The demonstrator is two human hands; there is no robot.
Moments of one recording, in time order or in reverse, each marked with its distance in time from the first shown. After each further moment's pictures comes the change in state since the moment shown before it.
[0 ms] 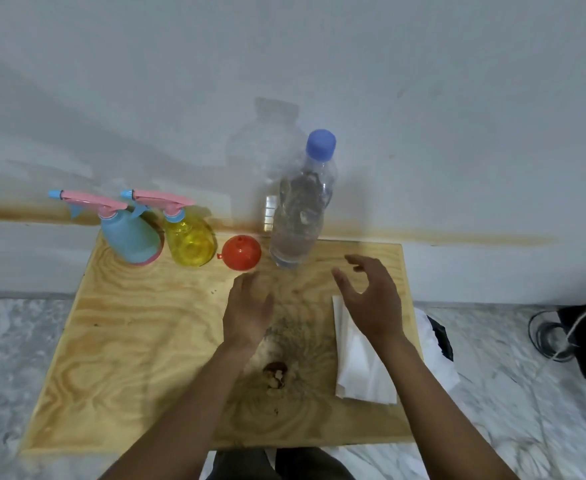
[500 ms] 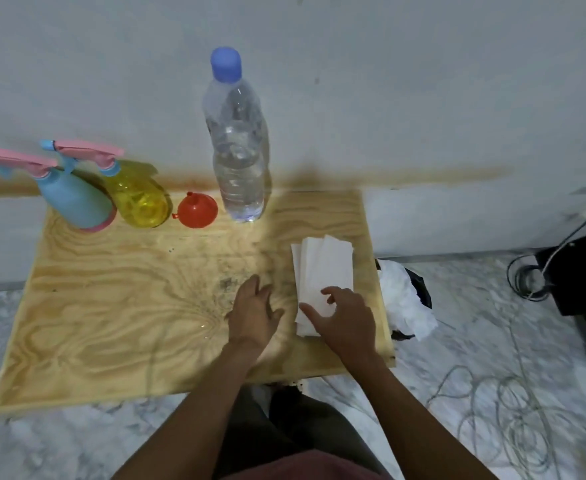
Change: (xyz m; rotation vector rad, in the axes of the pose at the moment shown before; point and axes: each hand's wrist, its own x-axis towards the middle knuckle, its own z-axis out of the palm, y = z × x) left_hand -0.097 -0.006 0.082 0.295 -0.257 0.132; right_hand -0.120 0.094 -0.008 -0.292 -0.186 0.224
